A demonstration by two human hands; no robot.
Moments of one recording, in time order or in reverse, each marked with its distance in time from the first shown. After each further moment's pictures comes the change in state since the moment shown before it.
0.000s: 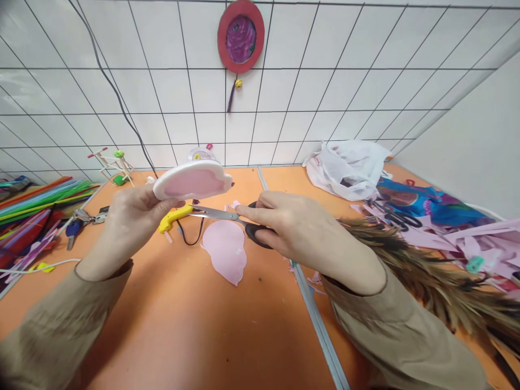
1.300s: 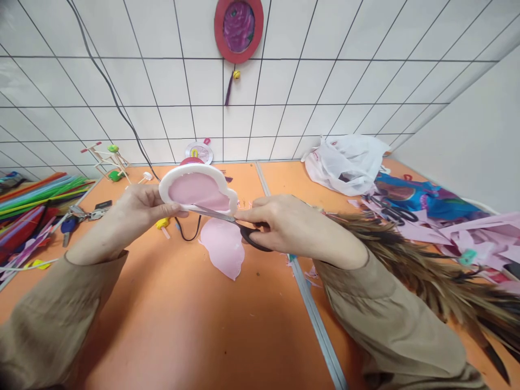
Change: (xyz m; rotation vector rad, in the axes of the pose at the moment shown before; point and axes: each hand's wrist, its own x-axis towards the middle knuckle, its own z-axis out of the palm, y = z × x) left_hand 0.009 -0.003 -0.005 0.029 -0.371 -0.165; right_hand 0.009 0.005 0.003 0.321 -0.294 0.141
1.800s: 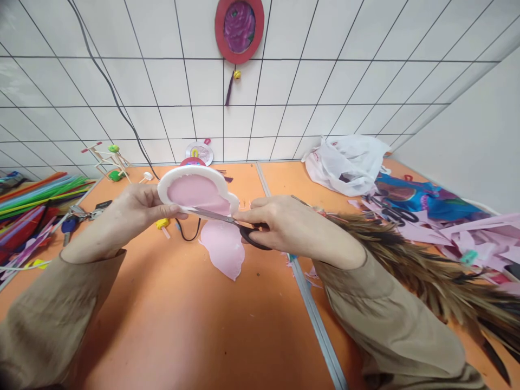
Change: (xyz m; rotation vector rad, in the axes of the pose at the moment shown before) left_hand -0.001 0.003 -0.004 -0.021 -0.048 -0.007; right_hand 0.001 0.000 0.000 -0.014 -0.012 -0.026
